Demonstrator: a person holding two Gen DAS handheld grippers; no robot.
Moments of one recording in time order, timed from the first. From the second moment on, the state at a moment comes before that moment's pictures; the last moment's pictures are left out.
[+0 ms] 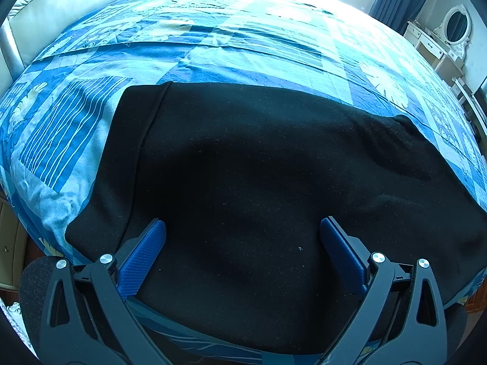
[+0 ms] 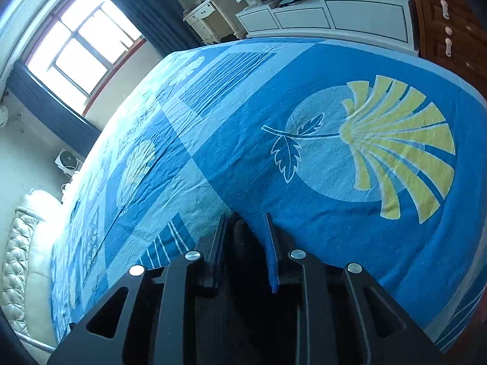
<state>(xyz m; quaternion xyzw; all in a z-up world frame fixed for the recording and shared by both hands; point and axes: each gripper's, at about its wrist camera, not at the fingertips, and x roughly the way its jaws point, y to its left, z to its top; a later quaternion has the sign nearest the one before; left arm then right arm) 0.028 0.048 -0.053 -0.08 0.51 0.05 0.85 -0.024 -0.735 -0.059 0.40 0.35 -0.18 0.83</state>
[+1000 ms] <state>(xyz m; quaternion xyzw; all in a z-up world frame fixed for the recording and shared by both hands) 0.010 0.057 -0.044 -0.08 0.50 0.01 0.86 -0.024 -0.681 -0.062 0.42 0.43 -0.01 0.80</state>
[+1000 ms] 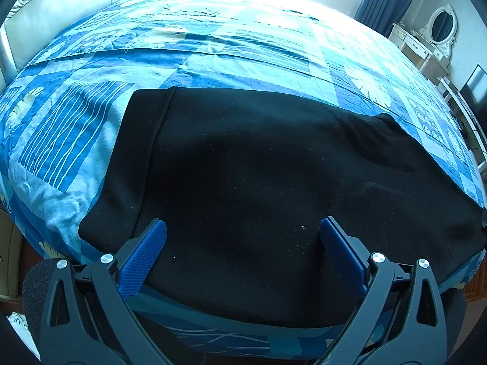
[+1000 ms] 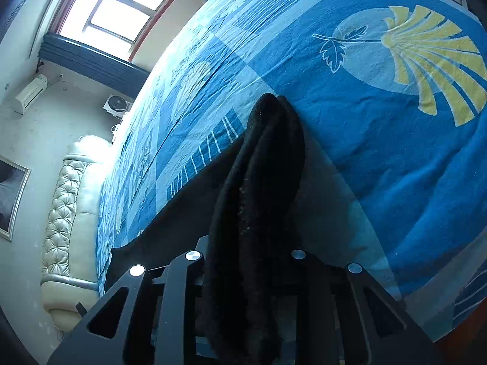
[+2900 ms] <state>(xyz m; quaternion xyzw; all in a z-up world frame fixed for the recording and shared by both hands) -0.002 0.034 -0.032 -0.04 0.49 -0.02 0.87 0.045 -0.245 -0.042 0.11 0.51 0.09 0.85</state>
